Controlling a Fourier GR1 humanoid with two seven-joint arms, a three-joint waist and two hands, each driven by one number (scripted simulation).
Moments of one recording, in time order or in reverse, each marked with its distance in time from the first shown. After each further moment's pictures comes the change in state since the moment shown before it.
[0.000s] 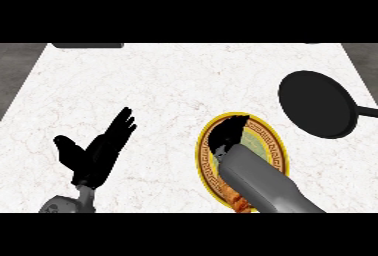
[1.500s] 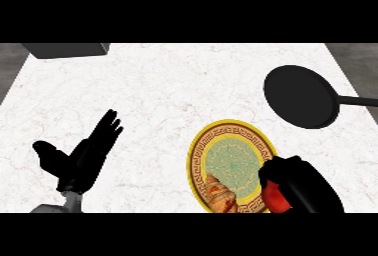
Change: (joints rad) left arm 0.063 -0.001 0.082 -0.043 -0.011 -0.010 0.016; right arm 0.644 -0.635 -0.111 -0.922 -0.029 -0.907 -0.869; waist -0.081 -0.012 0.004
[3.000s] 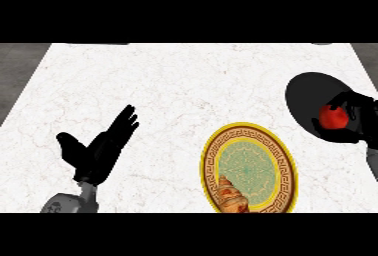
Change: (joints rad) left arm -0.072 -0.057 -0.024 0.046 -0.053 -0.068 0.013; right arm -0.312 0.135 -0.630 0.948 -0.635 -0.143 -0.789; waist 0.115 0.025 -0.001
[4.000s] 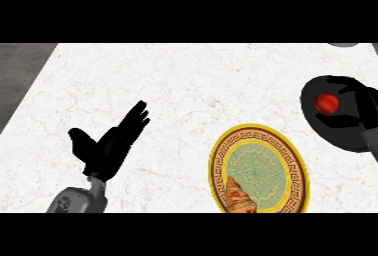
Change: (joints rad) left arm -0.046 -0.032 -0.028 -0.010 -0.025 -0.017 0.024; right arm -0.390 0.013 -0.058 0.723 0.119 -0.017 -0.096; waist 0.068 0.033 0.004
